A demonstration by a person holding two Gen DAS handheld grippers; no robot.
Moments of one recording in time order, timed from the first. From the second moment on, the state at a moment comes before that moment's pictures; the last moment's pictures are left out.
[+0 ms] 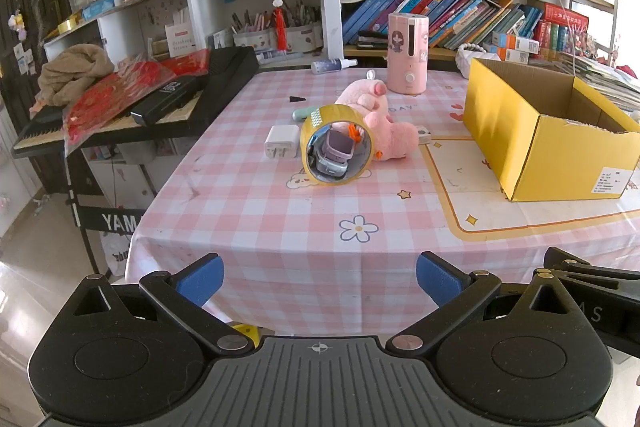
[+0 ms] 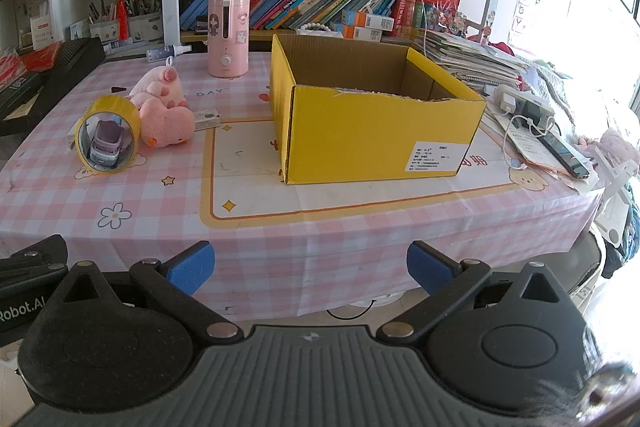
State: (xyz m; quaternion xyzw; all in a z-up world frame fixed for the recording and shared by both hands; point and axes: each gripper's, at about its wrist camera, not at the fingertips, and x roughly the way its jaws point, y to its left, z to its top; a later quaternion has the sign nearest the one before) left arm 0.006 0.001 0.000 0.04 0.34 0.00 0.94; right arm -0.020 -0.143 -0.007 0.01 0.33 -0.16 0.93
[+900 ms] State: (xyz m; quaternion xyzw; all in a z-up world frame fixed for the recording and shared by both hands) left arm 0.004 0.000 0.001 0.04 0.34 0.00 0.94; right arm -0.023 -0.146 -0.010 0.01 0.34 -0.16 0.93
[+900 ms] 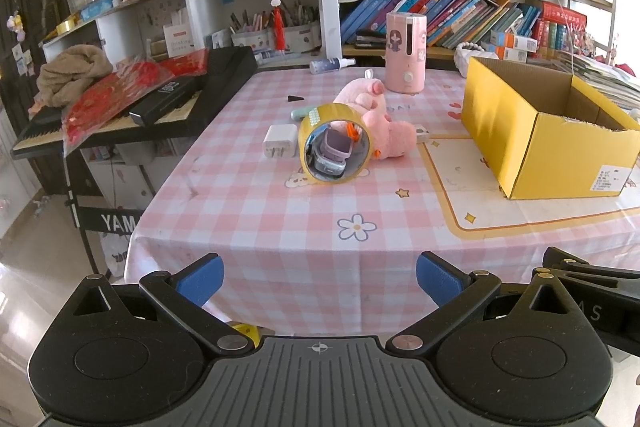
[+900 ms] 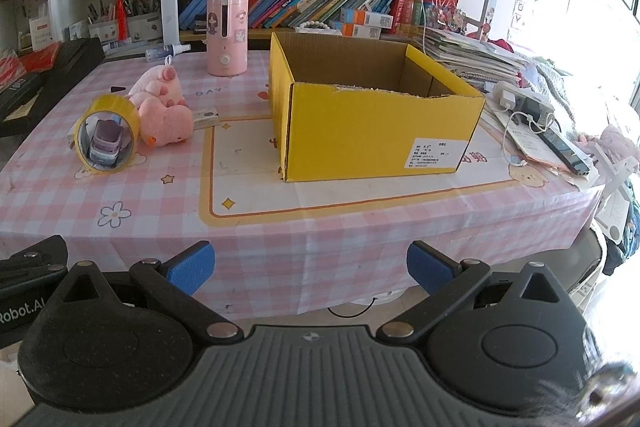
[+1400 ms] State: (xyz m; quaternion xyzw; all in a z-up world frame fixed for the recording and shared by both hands) left arm 0.004 -0.004 0.000 0.04 0.34 0.00 0.94; right arm -0.023 -0.147 -0.010 0.02 0.34 -0.16 0.93
